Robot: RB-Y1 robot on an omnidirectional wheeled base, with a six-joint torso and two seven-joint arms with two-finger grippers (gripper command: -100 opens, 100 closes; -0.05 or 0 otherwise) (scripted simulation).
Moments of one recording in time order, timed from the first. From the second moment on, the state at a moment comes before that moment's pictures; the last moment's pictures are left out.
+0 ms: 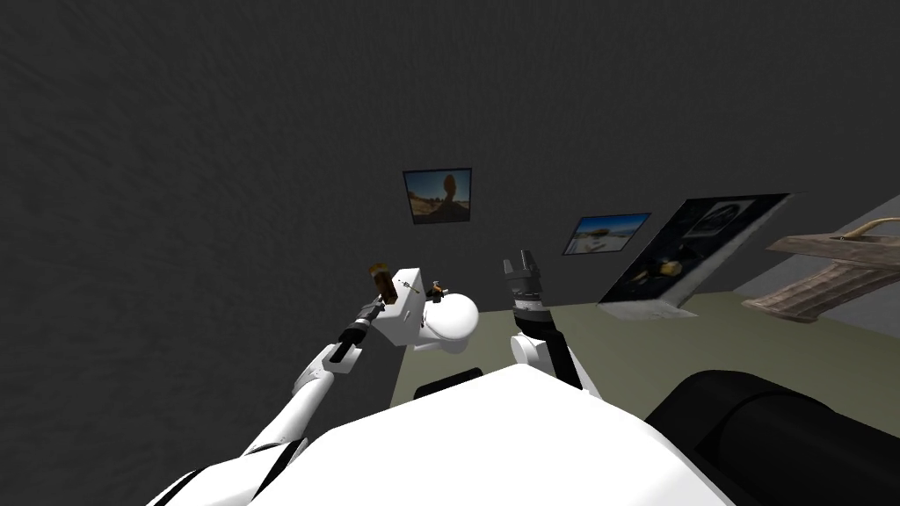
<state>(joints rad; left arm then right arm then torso) -0.28 0.45 -0.01 -0.76 -0.25 -0.59 -0.66 0.54 0.02 -0.02 -2.37 -0.04 -0.44 -0.01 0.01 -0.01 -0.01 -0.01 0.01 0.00</state>
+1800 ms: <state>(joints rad) 0.11 0.37 0.03 -1.25 -0.46 -0.52 -0.53 0.54 0.02 -0.02 -2.37 -0.04 -0.44 -0.01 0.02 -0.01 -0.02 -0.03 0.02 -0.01</state>
